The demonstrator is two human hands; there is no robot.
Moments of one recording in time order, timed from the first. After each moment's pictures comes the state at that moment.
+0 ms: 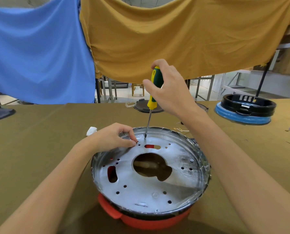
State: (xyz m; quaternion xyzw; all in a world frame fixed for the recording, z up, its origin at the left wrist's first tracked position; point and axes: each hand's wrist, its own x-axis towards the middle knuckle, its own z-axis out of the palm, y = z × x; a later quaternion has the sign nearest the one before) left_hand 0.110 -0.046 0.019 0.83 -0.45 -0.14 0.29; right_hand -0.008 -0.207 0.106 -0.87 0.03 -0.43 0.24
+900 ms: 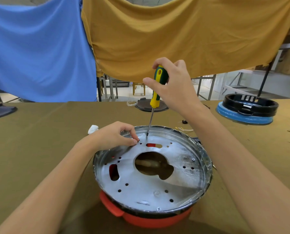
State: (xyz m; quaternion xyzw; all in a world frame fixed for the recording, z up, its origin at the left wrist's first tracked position) left_hand 0.118 -0.046 0.014 0.83 -0.46 -0.14 0.29; right_hand -0.008 -0.210 0.109 -0.86 0.03 -0.44 0.26
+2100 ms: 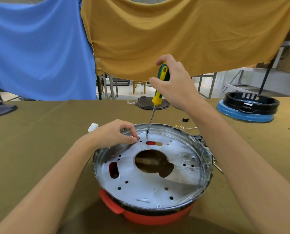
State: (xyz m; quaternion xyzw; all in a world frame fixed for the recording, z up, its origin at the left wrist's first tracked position) left_hand 0.114 -0.047 0.016 0.83 -0.46 -0.14 0.29; right_hand -0.007 -0.217 0.109 -0.86 0.04 -0.41 0.29
